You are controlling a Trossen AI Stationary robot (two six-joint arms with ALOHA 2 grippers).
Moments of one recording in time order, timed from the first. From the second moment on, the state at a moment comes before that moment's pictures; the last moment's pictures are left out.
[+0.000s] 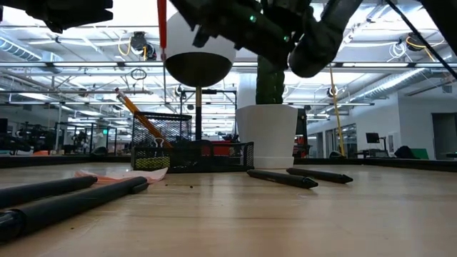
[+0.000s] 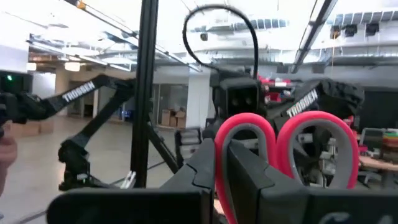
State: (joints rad) left arm -0.80 0.89 0.32 0.61 -1.21 0.17; right arm 0.02 2.05 1.10 1.33 -0.35 0.05
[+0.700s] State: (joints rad) left arm -0.80 0.89 0.32 0.59 -1.20 0.15; right arm -0.10 2.06 1.11 1.24 -0.31 0.16
